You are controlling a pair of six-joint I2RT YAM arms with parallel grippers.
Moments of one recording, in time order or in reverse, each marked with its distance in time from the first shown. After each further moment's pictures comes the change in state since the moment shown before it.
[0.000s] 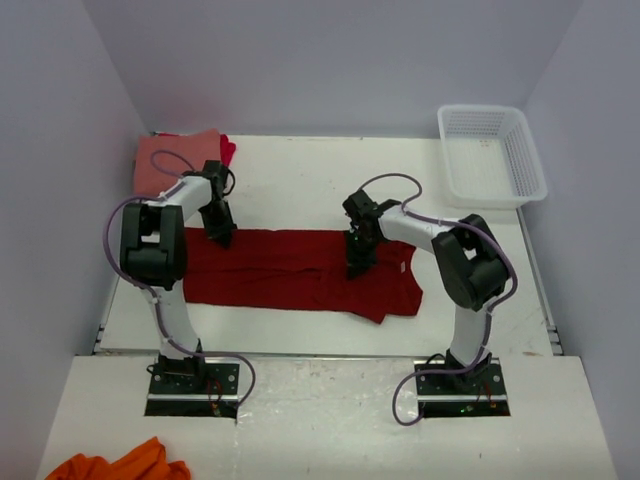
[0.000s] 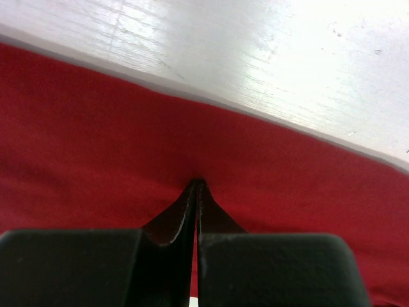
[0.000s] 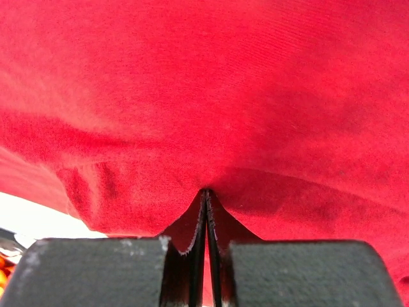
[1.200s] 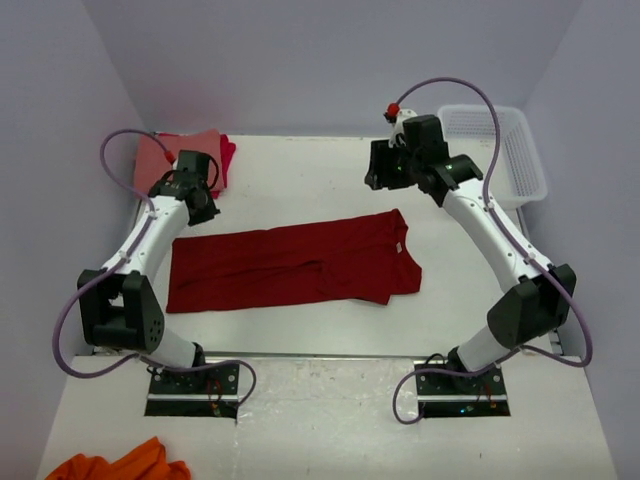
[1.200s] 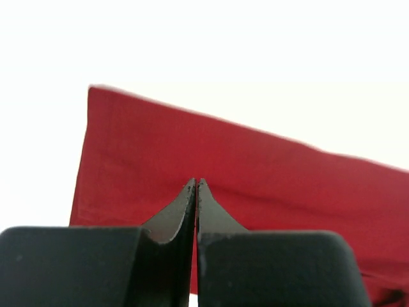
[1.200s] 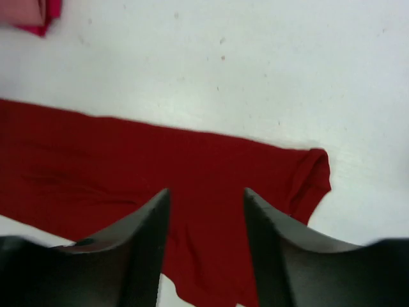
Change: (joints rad) left arm -0.025 -0.487 -0.182 0.137 -0.205 -0.030; right arm -0.200 -0.318 0.357 0.015 0.119 -0.348
